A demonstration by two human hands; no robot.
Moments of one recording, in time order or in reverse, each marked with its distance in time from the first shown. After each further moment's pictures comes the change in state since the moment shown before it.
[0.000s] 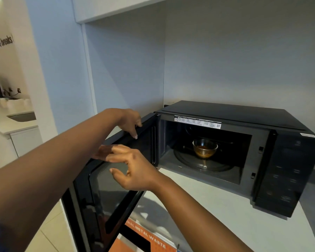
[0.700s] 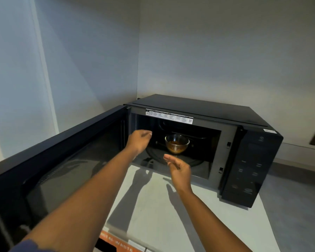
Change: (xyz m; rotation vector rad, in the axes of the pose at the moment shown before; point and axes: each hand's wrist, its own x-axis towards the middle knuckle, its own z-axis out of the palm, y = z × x) left_hand 0.095 0.119 0.103 -1.330 0.422 -0.075; right_hand -0.135 0.143 -0.070 0.152 0.824 0.772
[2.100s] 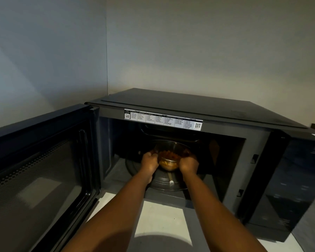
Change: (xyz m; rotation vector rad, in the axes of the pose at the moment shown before) left_hand 0.136 -0.088 0.151 -0.626 -0.209 -0.267; right_hand 0.186 0.090 -0.014 -0.337 0.480 0.413
